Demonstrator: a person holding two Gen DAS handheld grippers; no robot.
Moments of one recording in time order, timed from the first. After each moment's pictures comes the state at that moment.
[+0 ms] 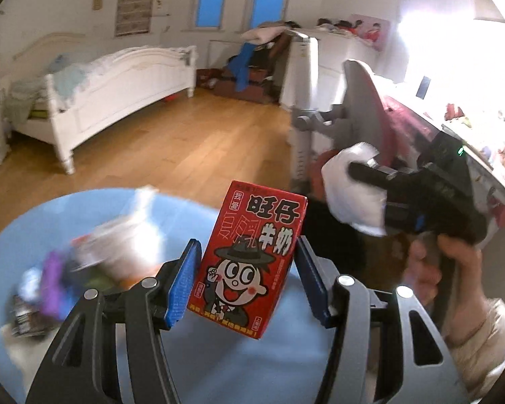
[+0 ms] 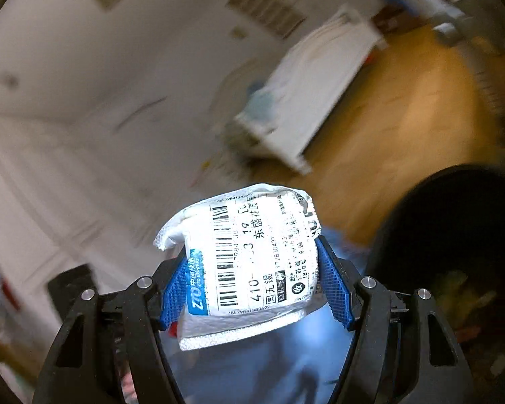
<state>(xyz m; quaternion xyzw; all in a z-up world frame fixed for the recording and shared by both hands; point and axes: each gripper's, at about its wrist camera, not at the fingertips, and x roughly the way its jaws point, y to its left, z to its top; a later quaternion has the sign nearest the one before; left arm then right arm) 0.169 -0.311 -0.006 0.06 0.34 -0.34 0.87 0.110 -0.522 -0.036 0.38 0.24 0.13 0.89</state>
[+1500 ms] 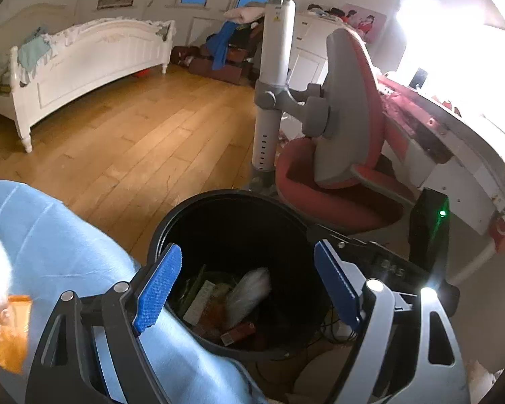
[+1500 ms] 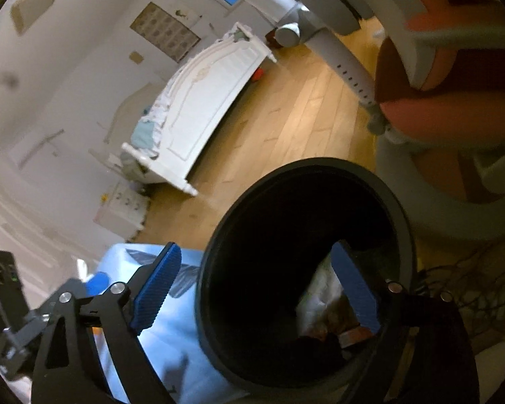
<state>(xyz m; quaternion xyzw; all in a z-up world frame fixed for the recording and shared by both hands) 0.189 -0.420 -0.055 0.03 0.39 -0.38 0.84 0.080 -0.577 -0.125 0.38 0.29 -0.06 0.88</state>
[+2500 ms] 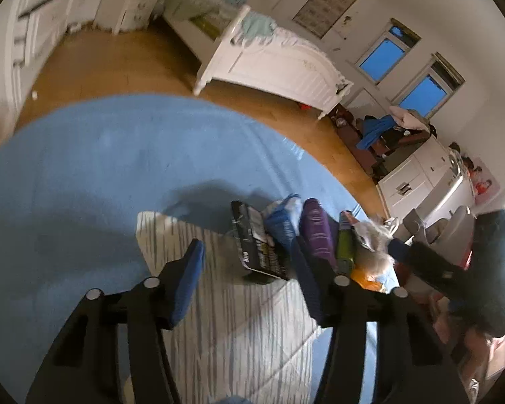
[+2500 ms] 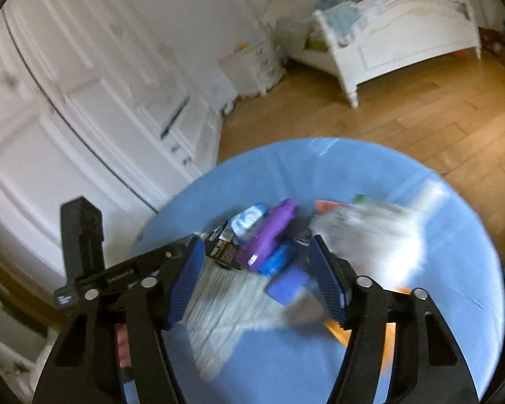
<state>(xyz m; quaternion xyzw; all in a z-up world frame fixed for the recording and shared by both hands) 0.224 -0.052 -0.066 -0.25 0.41 -0.10 0.87 0.258 -0.206 -0.019 0.11 0.43 0.28 0.85</state>
